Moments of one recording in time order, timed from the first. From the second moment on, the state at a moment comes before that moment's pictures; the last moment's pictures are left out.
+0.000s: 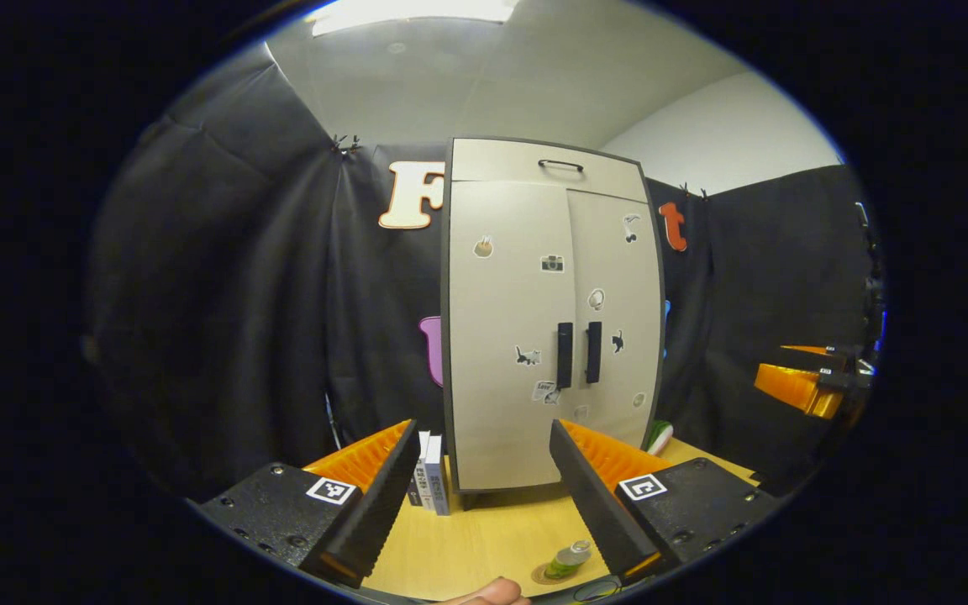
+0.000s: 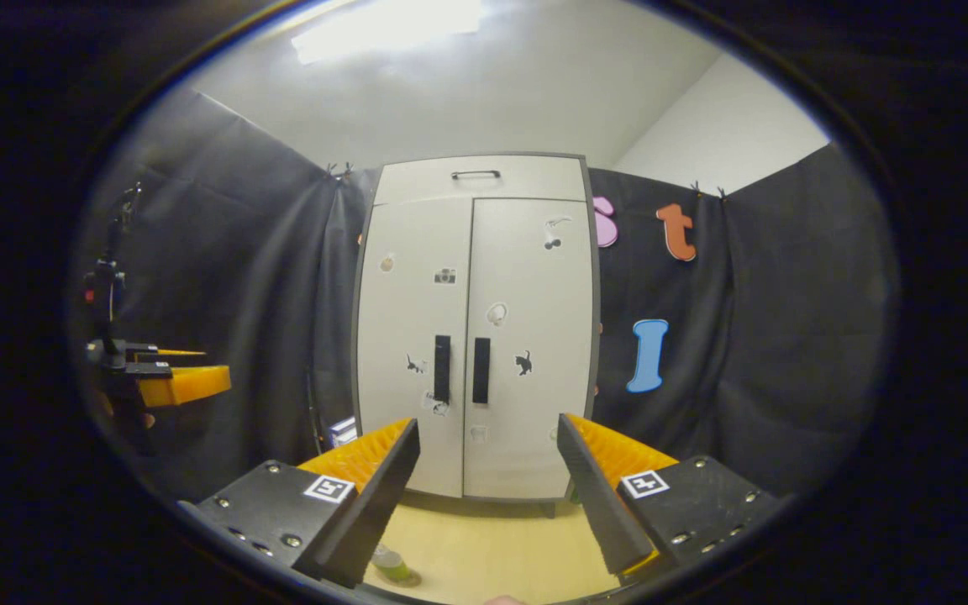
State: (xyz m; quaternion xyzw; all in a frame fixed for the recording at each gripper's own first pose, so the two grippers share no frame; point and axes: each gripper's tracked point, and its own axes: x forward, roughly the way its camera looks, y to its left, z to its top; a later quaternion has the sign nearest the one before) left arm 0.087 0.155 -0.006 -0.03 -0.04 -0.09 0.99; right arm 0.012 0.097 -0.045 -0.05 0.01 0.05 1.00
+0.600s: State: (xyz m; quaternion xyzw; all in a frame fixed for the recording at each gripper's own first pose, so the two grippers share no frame) left arm 0.086 0.140 -0.005 -0.05 -0.04 -0.12 0.99; right arm 0.012 0.100 -0.032 -0.05 0.00 0.03 1.00
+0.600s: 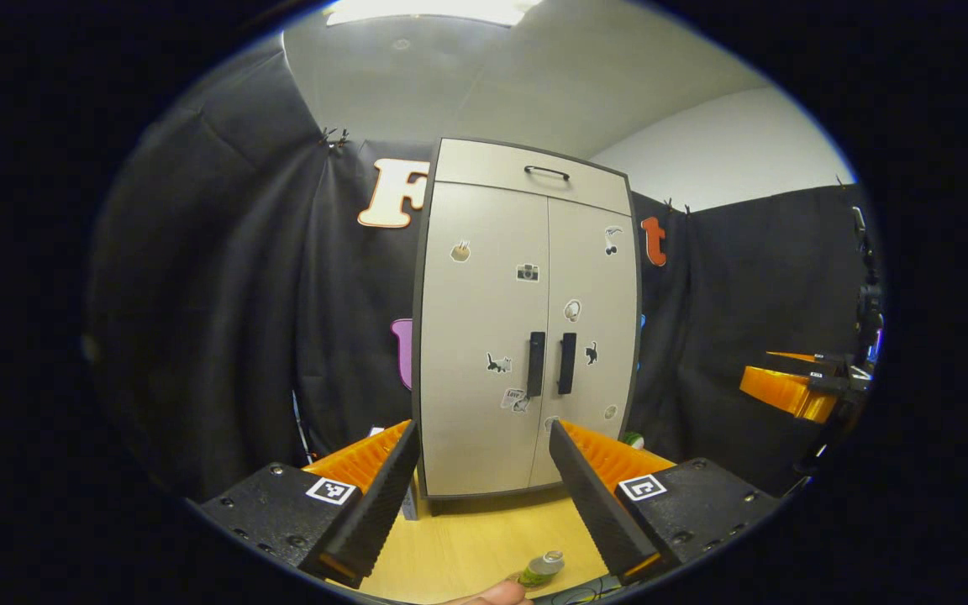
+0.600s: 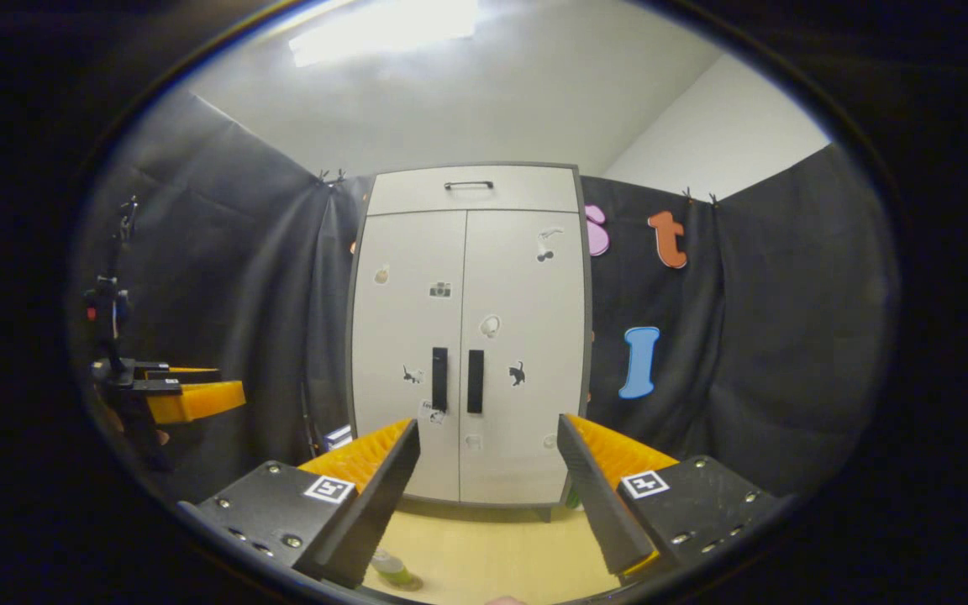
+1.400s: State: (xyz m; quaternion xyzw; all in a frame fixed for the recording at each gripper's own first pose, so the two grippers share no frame) left arm 0.099 0.145 -0.002 -0.06 -0.06 -0.14 0.99; right arm 0.048 0.152 -0.050 -0.05 0.00 0.03 1.00
